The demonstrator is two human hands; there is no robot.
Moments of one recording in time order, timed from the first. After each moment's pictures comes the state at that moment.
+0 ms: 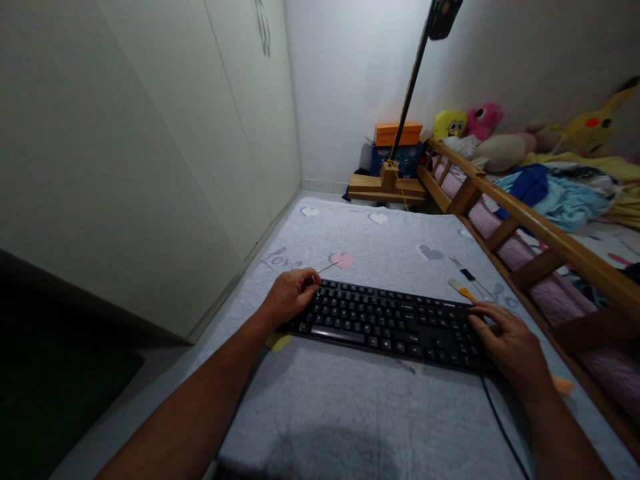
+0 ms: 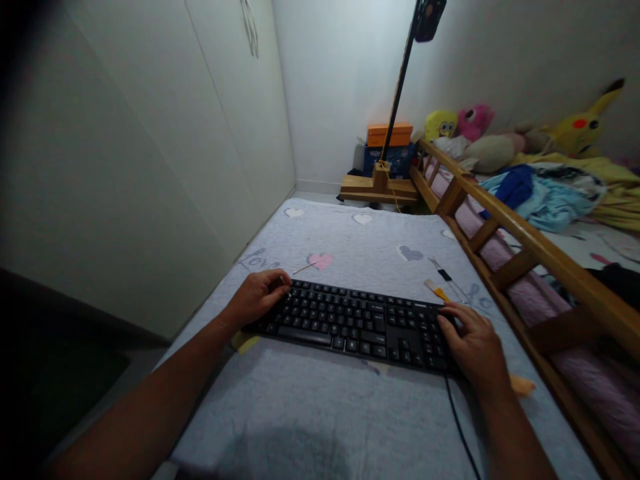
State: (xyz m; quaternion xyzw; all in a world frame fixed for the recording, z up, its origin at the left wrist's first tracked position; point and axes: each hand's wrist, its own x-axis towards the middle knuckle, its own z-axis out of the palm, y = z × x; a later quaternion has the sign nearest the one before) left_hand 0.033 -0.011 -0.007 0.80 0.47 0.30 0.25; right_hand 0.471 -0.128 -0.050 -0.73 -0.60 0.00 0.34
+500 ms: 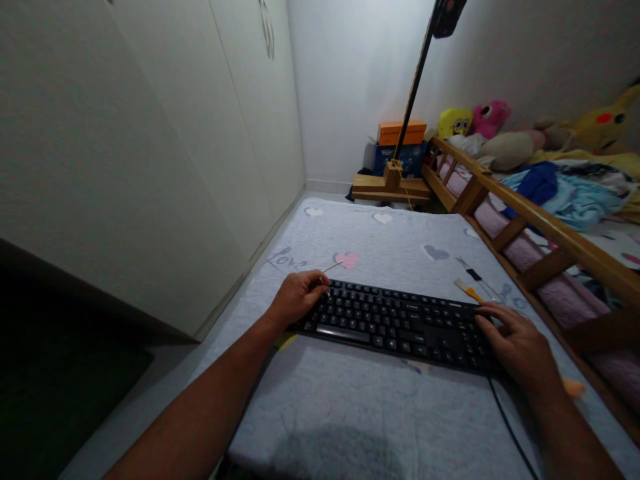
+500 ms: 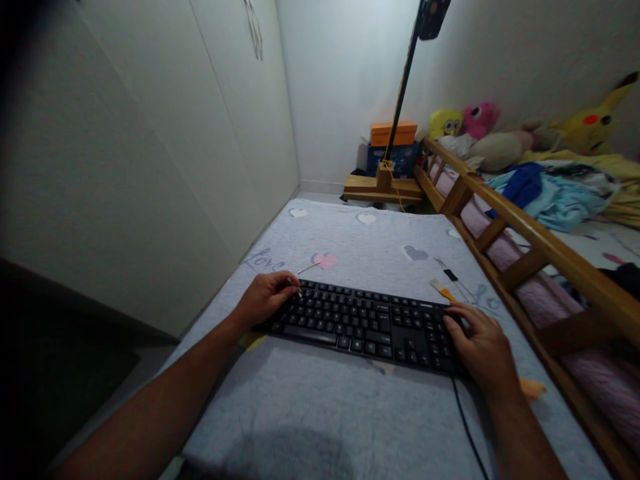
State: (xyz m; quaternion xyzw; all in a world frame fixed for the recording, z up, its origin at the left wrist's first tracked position) left_hand 0.039 -0.014 -0.012 0.77 0.46 0.32 0.29; right_hand 0.474 -0.127 -0.051 -0.72 -0.60 -0.01 0.34
